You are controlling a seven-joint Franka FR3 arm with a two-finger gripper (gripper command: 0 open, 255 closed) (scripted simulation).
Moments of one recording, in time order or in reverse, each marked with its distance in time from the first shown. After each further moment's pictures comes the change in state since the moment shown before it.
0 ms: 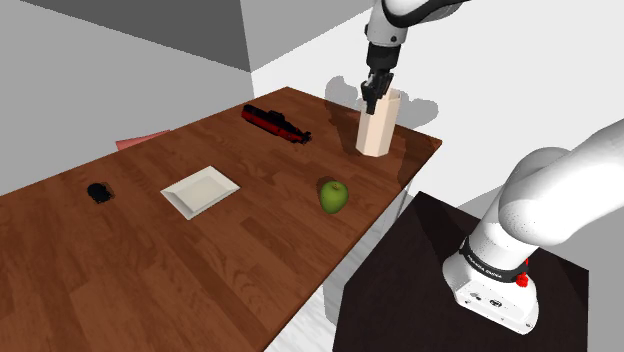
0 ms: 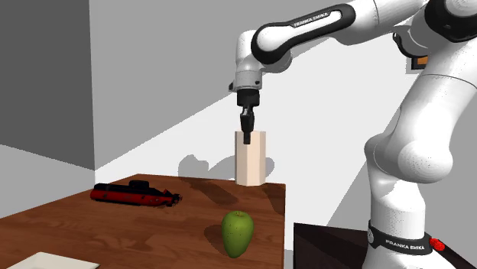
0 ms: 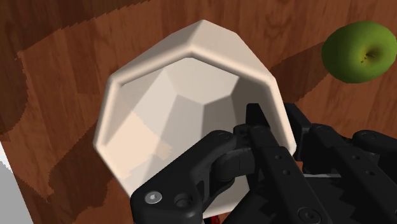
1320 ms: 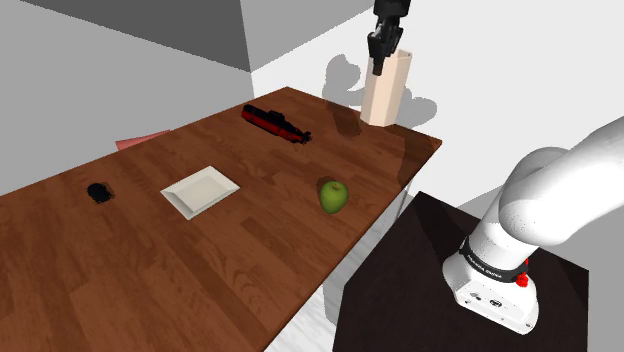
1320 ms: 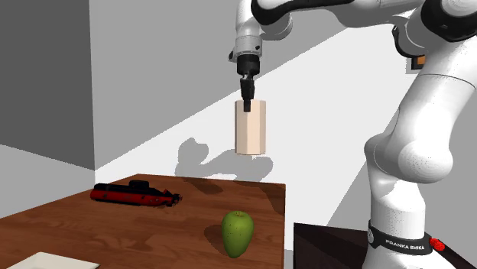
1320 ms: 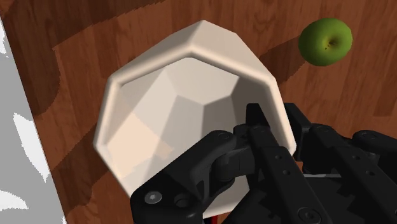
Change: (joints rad) arm 0.003 0.023 0.005 0.291 0.005 -0.268 0.000
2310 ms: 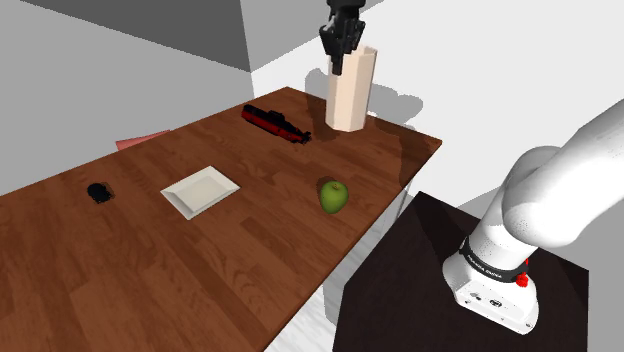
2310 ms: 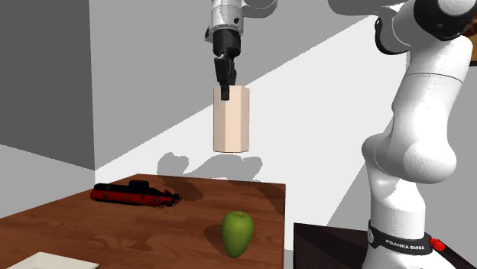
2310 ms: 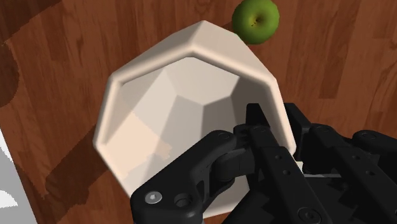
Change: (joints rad) arm 0.076 0.125 0.168 0.170 0.060 -0.043 0.231
